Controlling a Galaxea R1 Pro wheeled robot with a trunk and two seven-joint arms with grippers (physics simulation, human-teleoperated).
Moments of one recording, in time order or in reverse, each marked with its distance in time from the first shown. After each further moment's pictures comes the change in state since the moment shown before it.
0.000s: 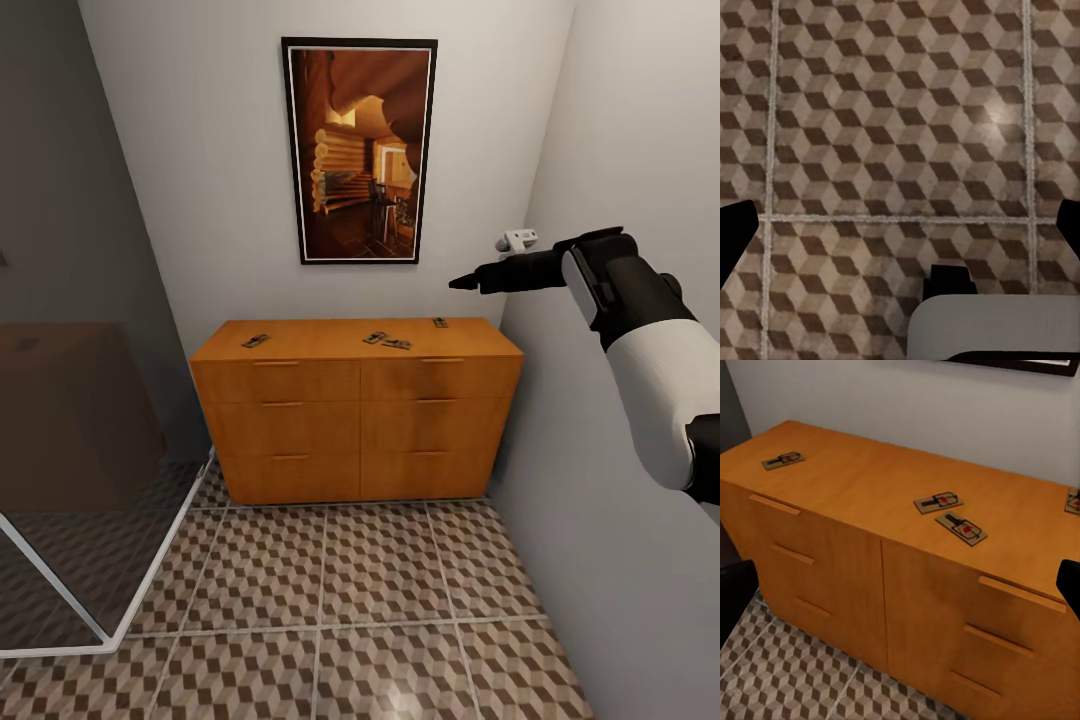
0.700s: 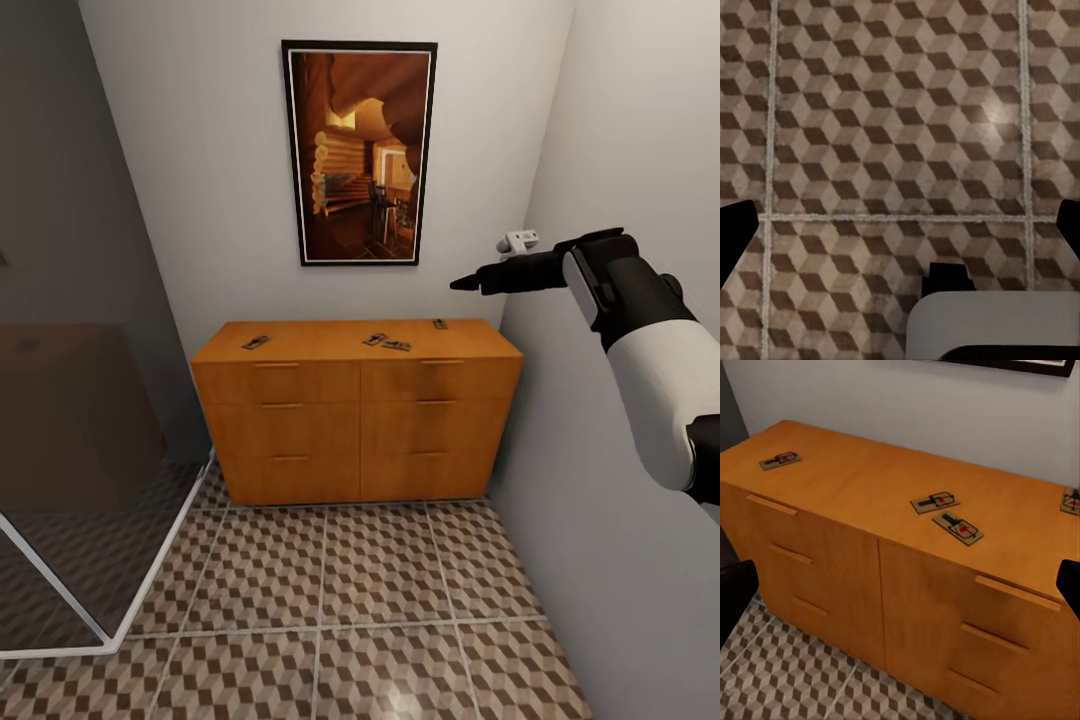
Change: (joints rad) left arm 0.000 -0.001 -0.001 0.002 -0.001 0.000 -0.003; right arm 0.002 -0.003 0.000 0.001 0.004 0.002 -0.002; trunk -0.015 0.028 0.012
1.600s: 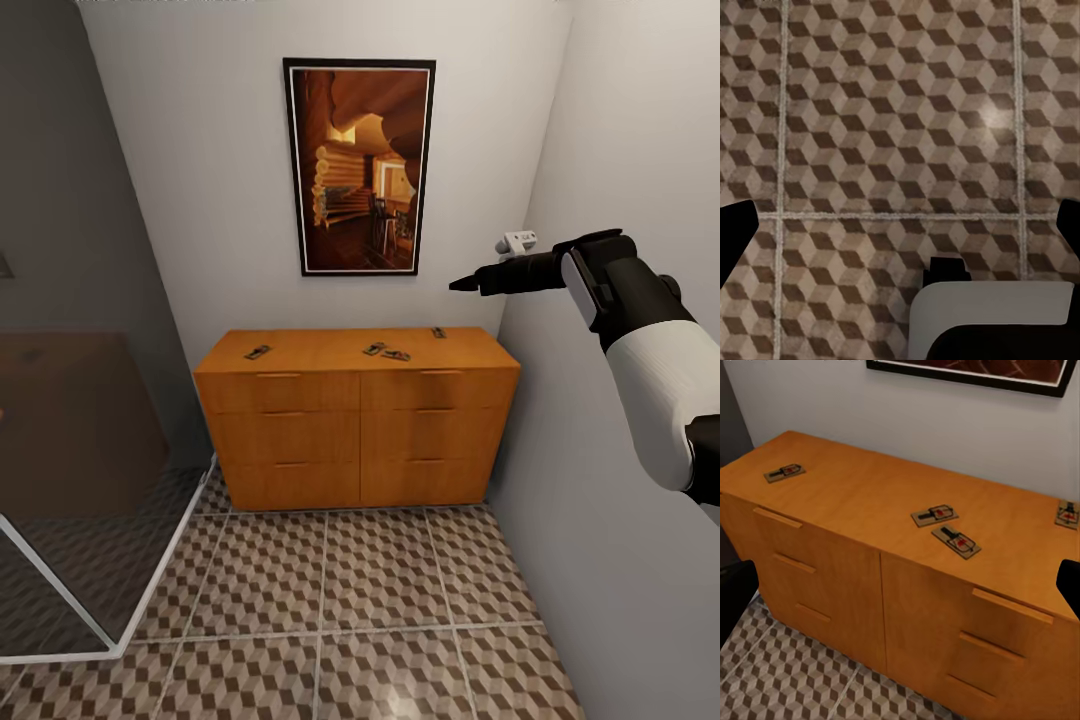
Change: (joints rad) left arm 0.000 0.001 0.000 0.000 0.000 0.000 0.000; right arm 0.001 0.003 0.001 0.001 0.000 -0.001 -0.001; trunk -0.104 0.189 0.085
